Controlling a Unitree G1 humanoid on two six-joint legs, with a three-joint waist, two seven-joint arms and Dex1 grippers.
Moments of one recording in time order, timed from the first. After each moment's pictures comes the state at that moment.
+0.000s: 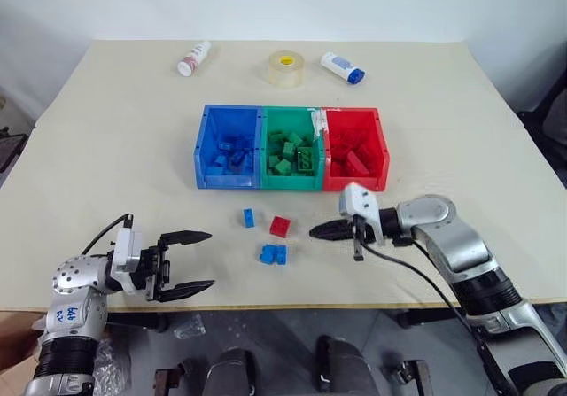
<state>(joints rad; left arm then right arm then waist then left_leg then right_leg) -0.15 0.60 0.20 0.25 -0.57 -0.16 -1.50 -0.63 -0.57 0.24 0.04 0.26 0.35 1.18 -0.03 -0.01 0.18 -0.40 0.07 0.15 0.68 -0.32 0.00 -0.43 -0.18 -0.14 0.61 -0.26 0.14</state>
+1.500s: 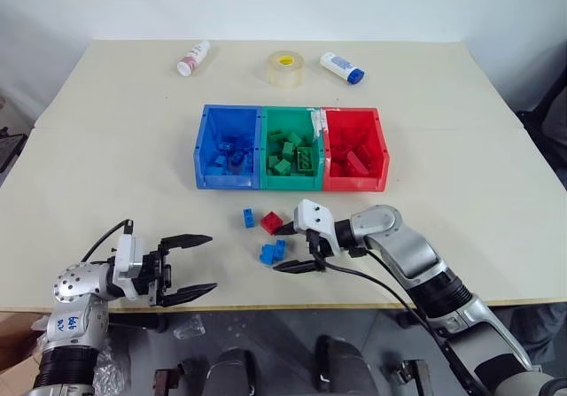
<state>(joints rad) -0.09 0.59 0.20 0.20 -0.57 -0.17 -1.45 -0.61 -0.41 0.42 0.06 0.14 0.41 1.13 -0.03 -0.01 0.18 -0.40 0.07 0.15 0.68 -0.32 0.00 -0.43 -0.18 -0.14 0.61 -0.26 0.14</state>
